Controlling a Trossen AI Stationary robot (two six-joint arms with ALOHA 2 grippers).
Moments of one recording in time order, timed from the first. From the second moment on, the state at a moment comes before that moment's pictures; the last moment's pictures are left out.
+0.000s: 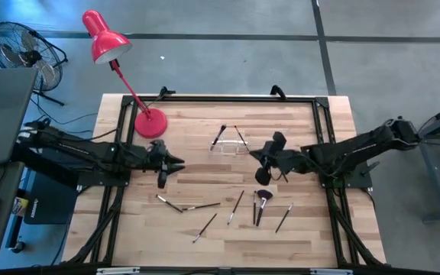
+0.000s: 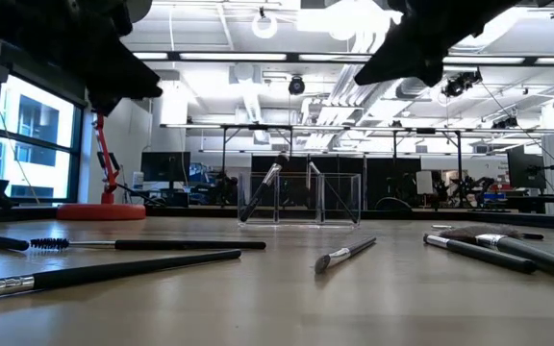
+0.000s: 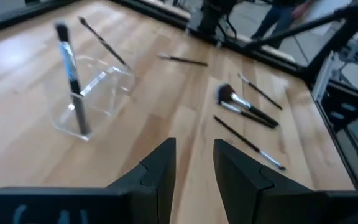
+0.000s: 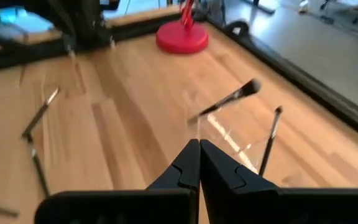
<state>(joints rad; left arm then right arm) -0.21 0.76 0.38 0.03 -0.28 -0.44 0.21 1.20 0.74 -0.09 0.56 0.38</state>
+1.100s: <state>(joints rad) -0.58 1.54 1.01 -0.59 -0.17 -0.87 0.42 1.49 0.74 0.03 0.25 0.37</state>
